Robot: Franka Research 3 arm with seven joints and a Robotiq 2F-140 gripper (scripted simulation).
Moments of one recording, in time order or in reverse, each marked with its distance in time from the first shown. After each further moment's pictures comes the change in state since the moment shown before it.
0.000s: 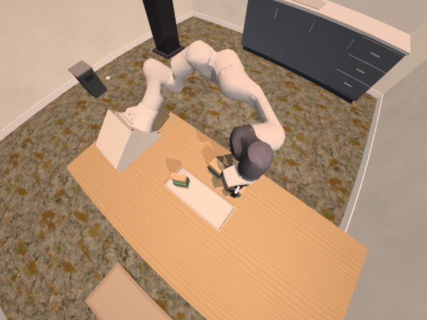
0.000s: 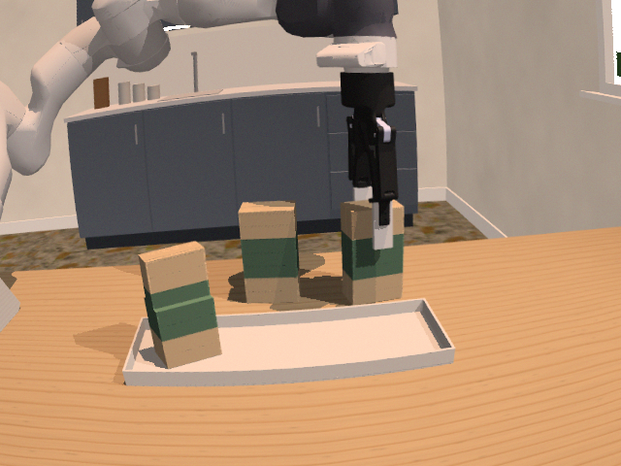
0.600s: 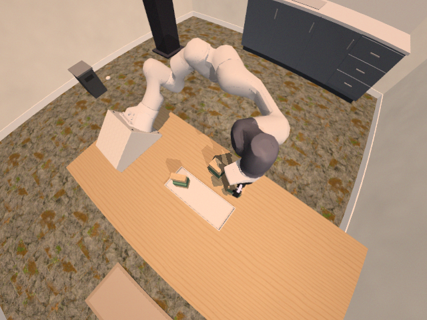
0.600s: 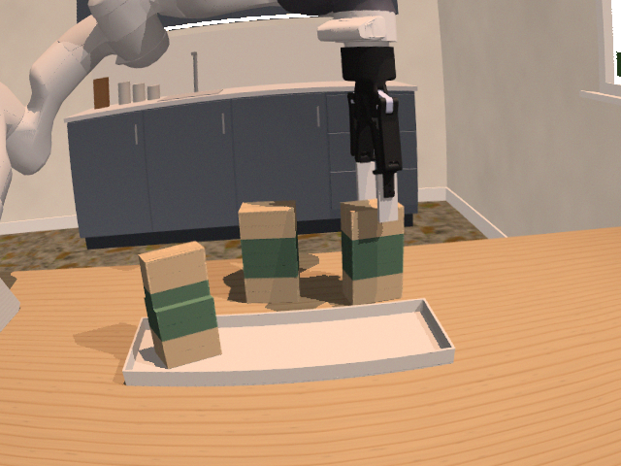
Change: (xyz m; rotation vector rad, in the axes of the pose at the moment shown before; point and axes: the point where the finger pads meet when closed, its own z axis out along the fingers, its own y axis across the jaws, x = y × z) arm -0.006 -0.003 -0.038 0.009 -0.016 -0.014
